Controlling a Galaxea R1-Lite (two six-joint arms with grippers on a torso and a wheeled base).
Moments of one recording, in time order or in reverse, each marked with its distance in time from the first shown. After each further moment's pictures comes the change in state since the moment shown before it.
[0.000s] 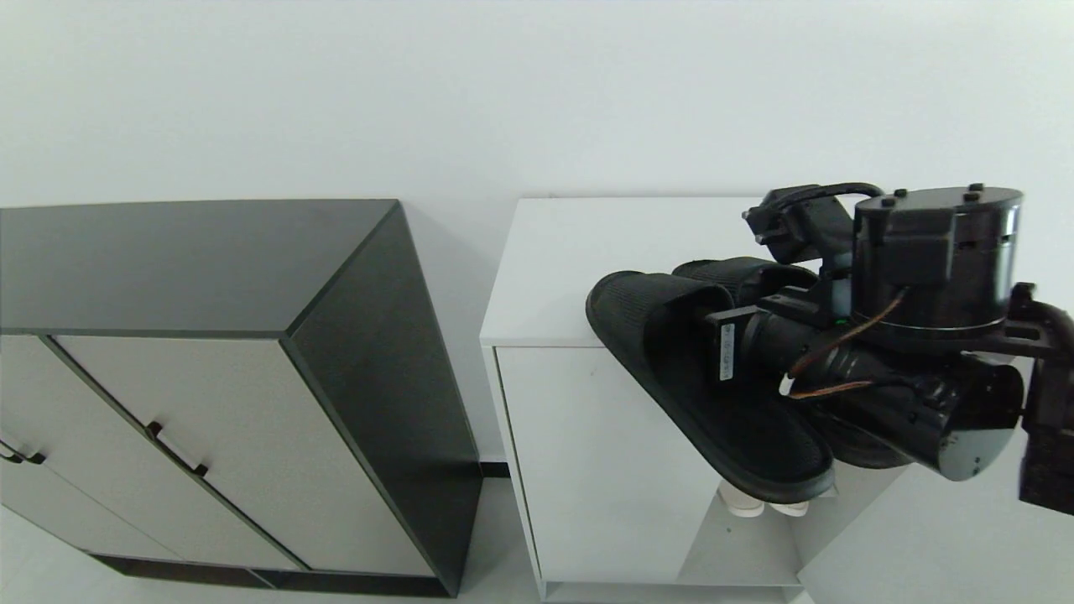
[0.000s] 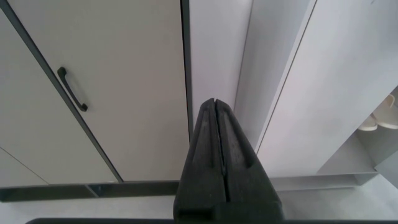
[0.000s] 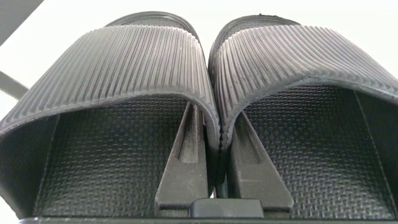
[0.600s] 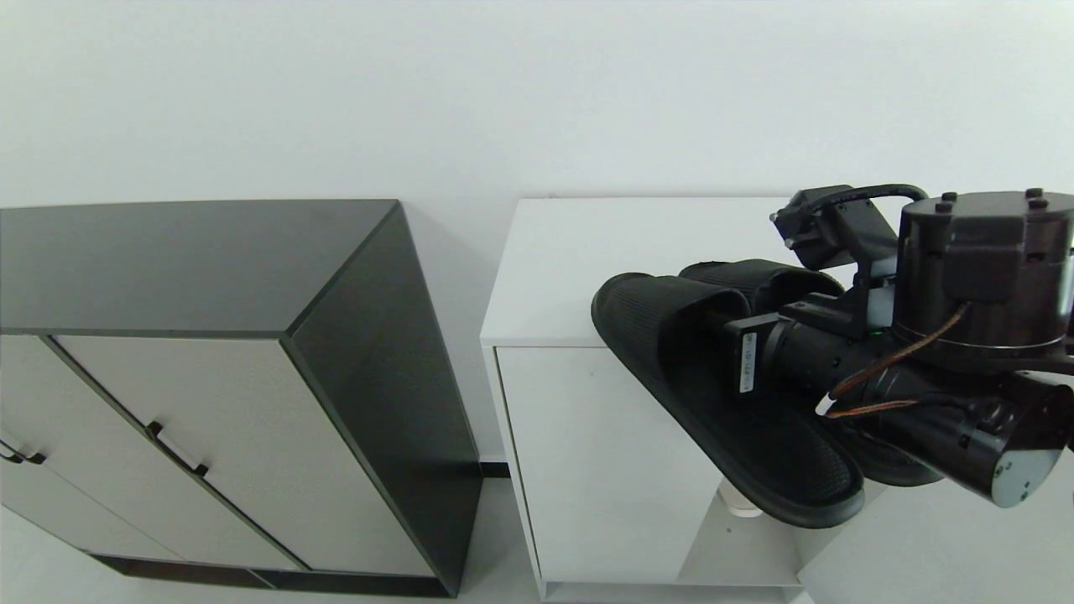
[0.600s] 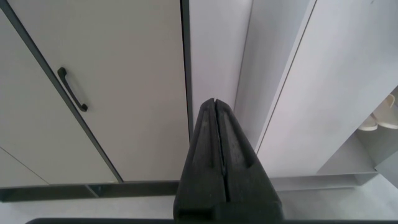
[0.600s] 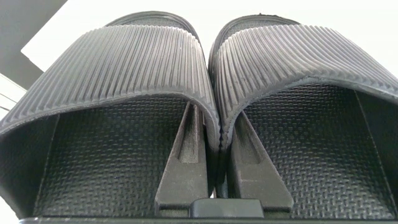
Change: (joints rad) left arm 0.000 0.000 0.000 0.000 0.000 0.000; right arm 0.016 -0.051 0.052 -0.011 -0.001 0.003
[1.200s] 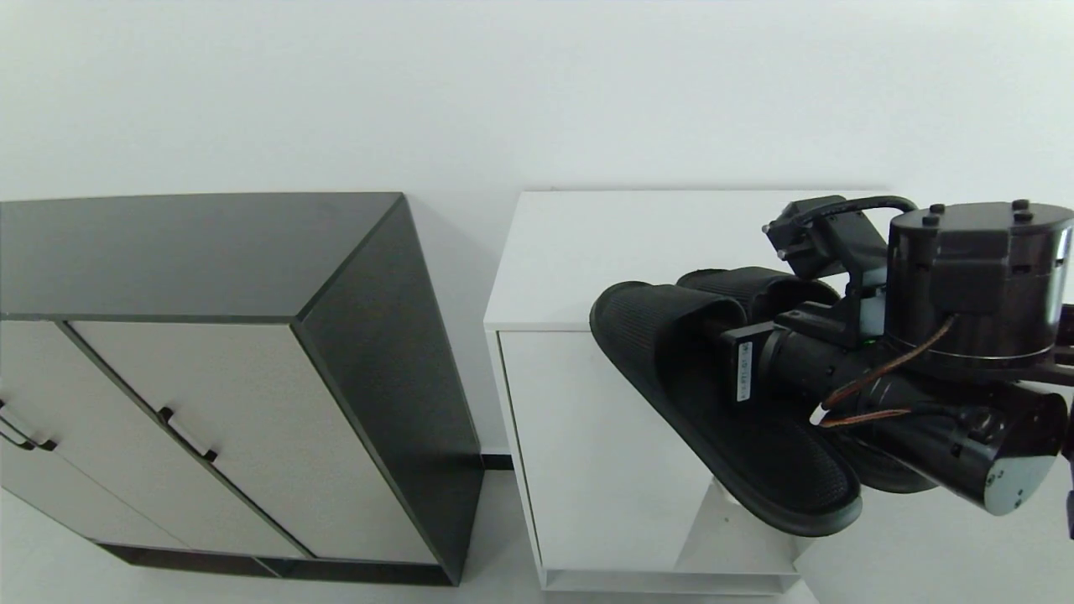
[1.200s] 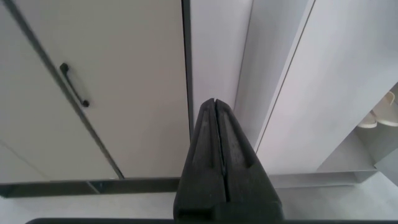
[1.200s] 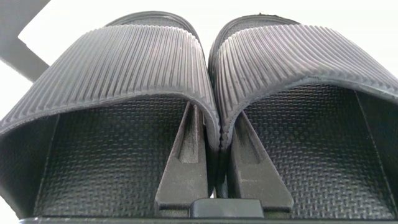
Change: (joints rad) left arm 0.000 0.000 0.000 0.000 0.000 0.000; right arm 0.006 0.004 0.013 -0.002 -0.001 -0.001
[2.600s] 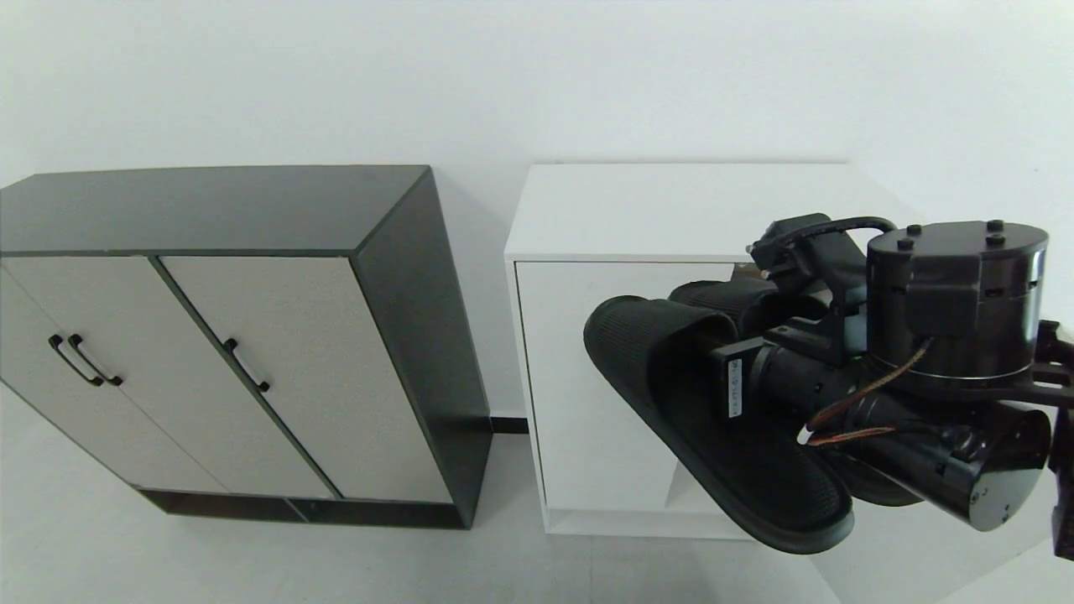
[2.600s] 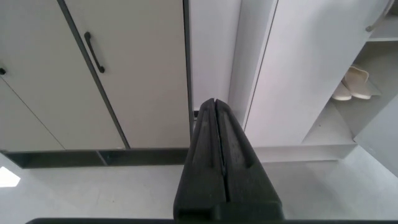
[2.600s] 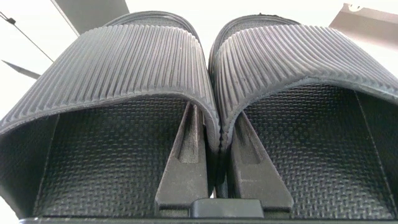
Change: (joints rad) left arm 0.000 0.000 0.000 0.000 0.000 -0.002; right arm 0.007 0.017 0.017 -0.005 0.002 0.000
